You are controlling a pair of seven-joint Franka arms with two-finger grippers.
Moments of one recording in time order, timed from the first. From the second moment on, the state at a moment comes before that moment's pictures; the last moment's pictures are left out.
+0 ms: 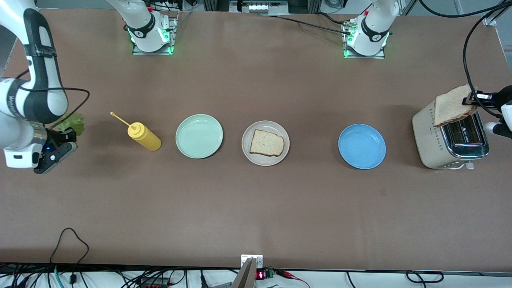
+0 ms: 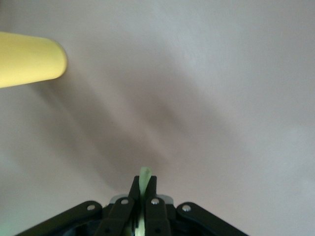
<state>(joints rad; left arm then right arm) 0.34 0.32 -0.21 -1.33 0.07 1.19 0.36 -0.04 0.40 -0.10 -1.64 -0.08 1.89 -1.01</state>
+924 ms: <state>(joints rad) 0.35 0.32 -0.21 -1.33 0.07 1.18 0.36 0.30 0.40 -0.05 -1.36 0.12 1.71 -1.20</state>
